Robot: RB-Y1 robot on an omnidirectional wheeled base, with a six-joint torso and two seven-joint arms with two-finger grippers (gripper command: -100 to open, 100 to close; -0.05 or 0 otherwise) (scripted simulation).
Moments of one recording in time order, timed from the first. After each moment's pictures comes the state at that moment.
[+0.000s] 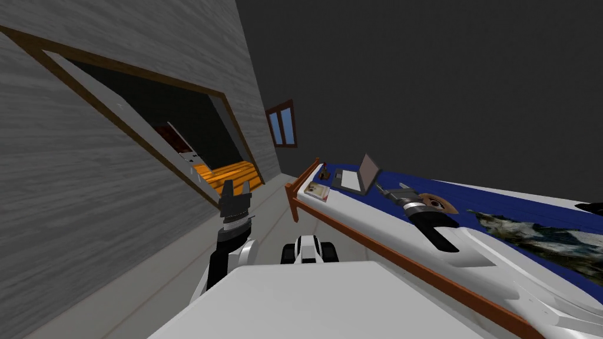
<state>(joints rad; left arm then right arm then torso) 0.53 0.01 0.00 -2.31 0.02 -0.62 -0.05 0.51 -0.70 -0.36 -1.93 0.65 0.10 0.48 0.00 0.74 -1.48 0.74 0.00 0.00</state>
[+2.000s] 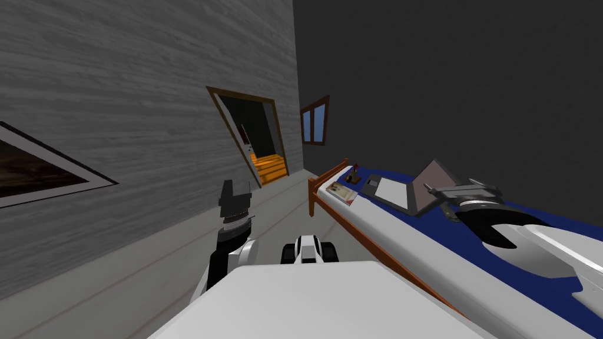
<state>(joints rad) 0.53 0.01 0.00 -2.31 0.02 -0.62 -0.05 0.42 -0.84 -0.60 -1.53 0.81 0.08 0.57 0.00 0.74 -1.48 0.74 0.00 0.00</state>
